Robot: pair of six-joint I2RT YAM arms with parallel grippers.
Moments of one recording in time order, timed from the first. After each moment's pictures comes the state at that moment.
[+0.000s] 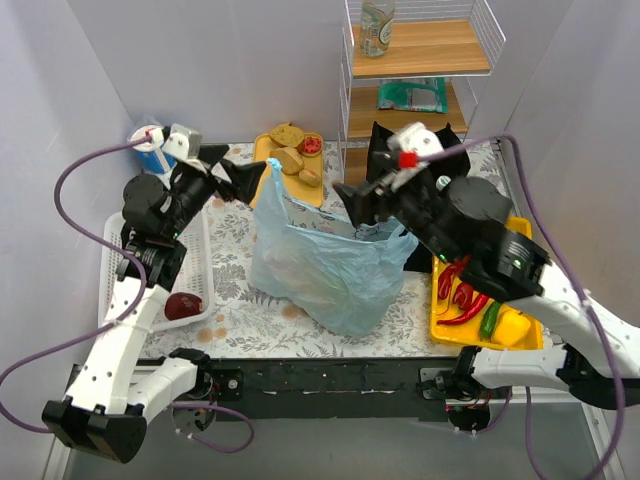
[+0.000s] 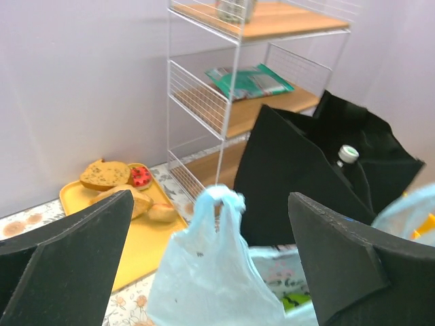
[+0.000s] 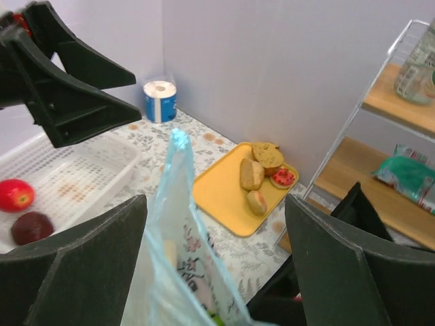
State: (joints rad) left arm -0.25 0.93 1.07 0.05 0.35 -0.18; right arm 1.13 1.06 1.47 -0.32 0.42 -0.12
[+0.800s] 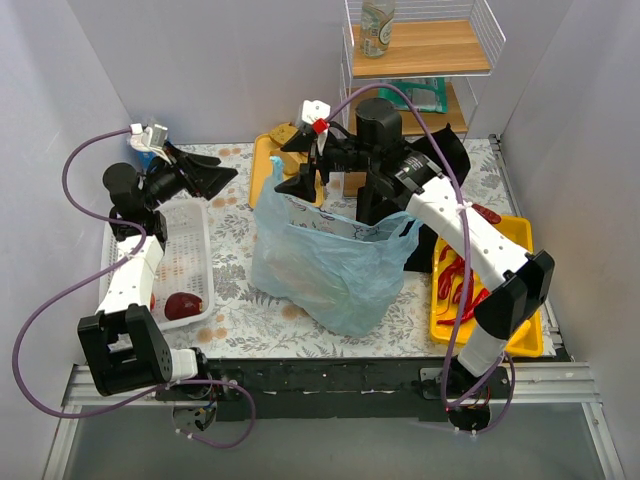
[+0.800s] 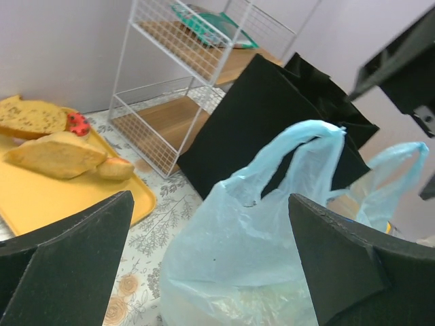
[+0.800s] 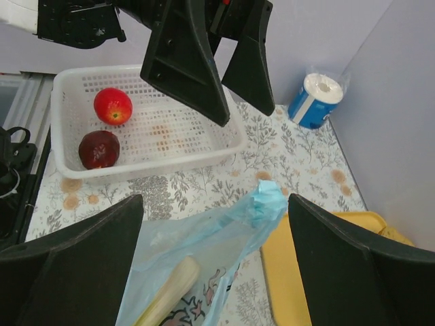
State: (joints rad) left arm 0.21 1.31 0.97 0.55 1.04 -0.61; right arm 0.73 1.68 1.81 -0.26 -0.74 -0.27
